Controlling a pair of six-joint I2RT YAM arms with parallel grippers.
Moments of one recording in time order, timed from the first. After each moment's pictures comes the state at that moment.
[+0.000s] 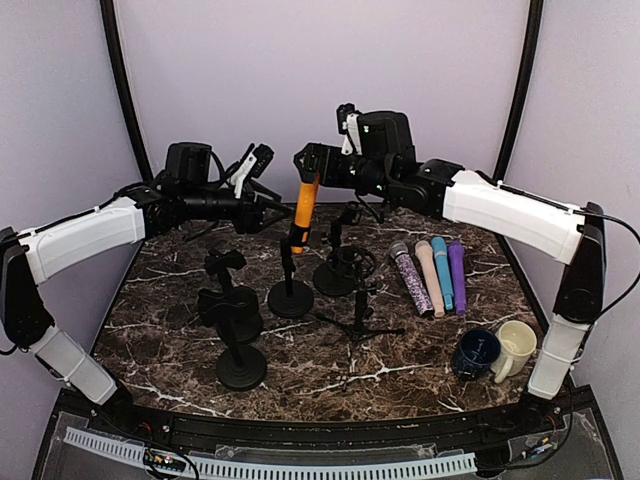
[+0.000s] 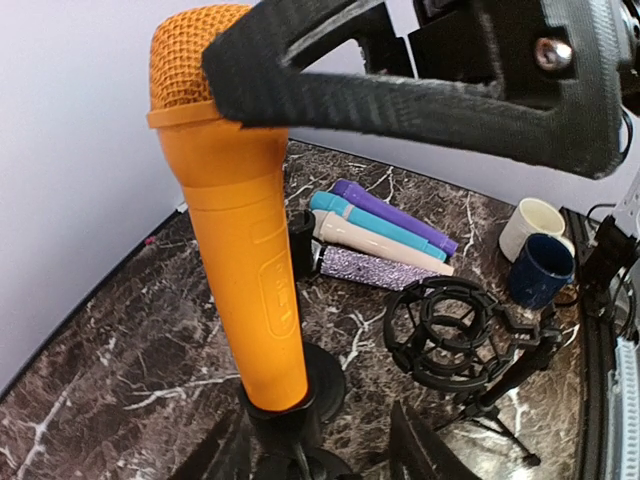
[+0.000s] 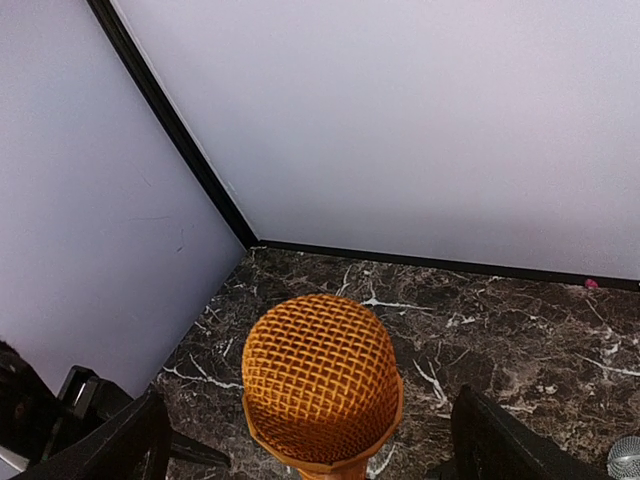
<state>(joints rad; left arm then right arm) -0.55 1.50 1.26 -0.15 0.53 0.18 0.87 1.80 1.73 -0.15 0.21 0.44</state>
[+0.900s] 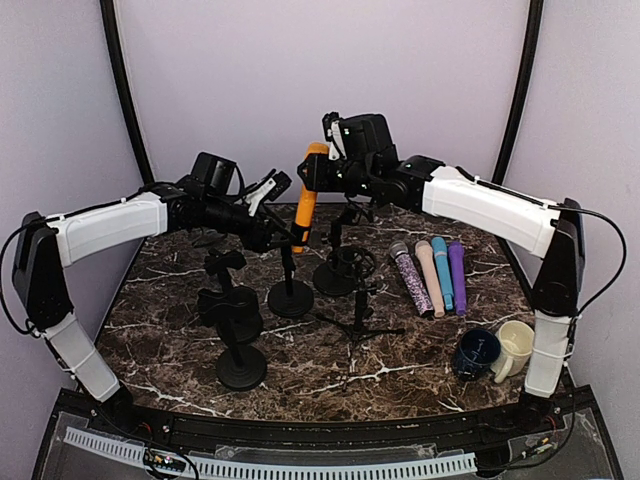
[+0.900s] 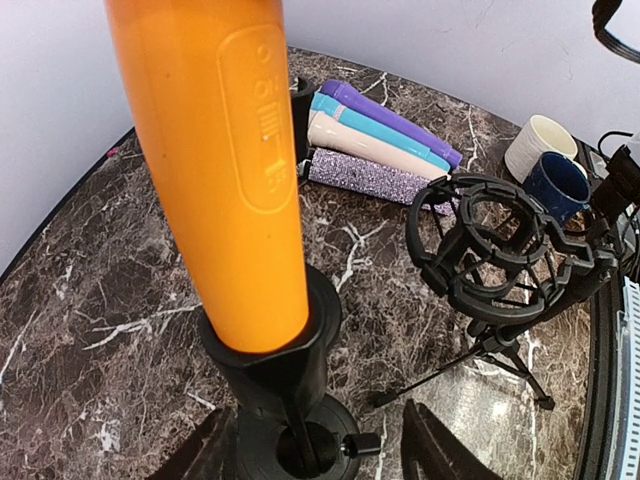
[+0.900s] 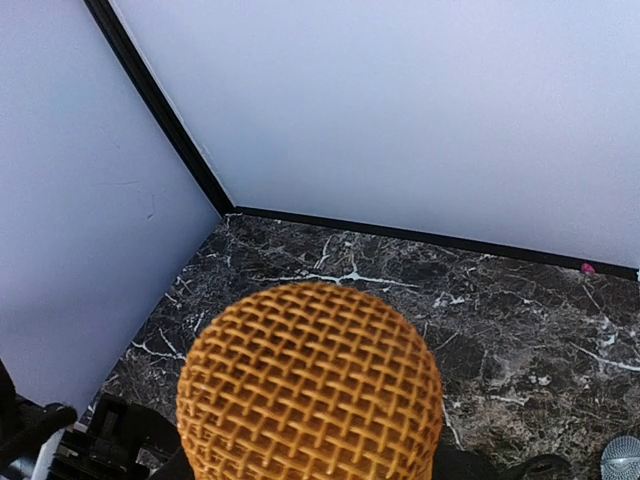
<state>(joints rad) -0.55 1.64 1.34 -0.35 0.53 0.28 0.86 1.93 1.87 -0.27 0.19 0.41</state>
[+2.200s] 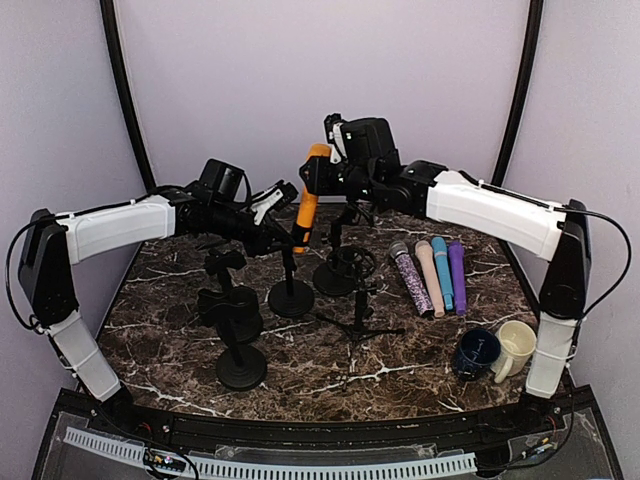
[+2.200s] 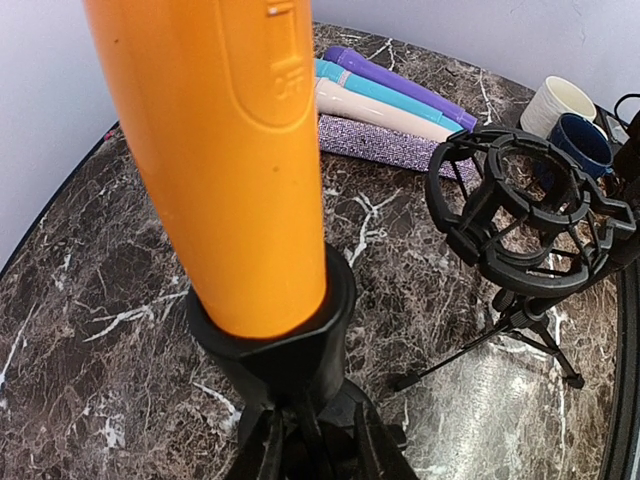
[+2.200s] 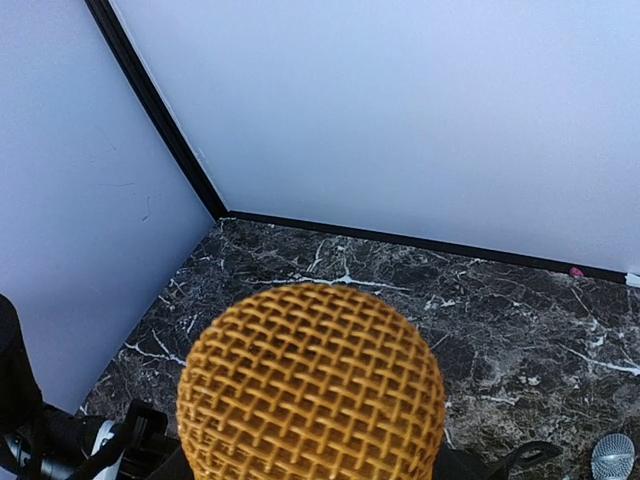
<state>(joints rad) -0.56 1.69 1.34 -0.37 0.48 0.34 0.88 1.89 1.81 -0.23 0.24 0.39</state>
